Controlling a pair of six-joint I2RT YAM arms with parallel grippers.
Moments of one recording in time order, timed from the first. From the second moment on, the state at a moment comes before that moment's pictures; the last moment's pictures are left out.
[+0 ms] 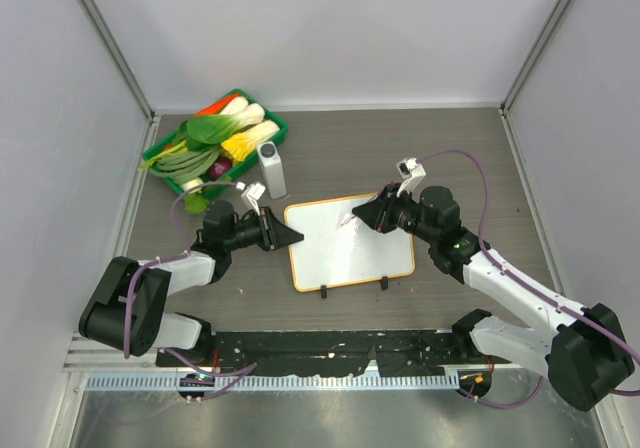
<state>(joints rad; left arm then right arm) -0.31 1.36 0.36 0.67 0.76 -0.67 0.54 1.03 0.59 0.22 -0.29 0.54</state>
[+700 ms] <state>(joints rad) -0.32 1.33 0.36 0.62 0.75 -0.65 0.55 1.03 0.59 0.22 -0.28 0.54</state>
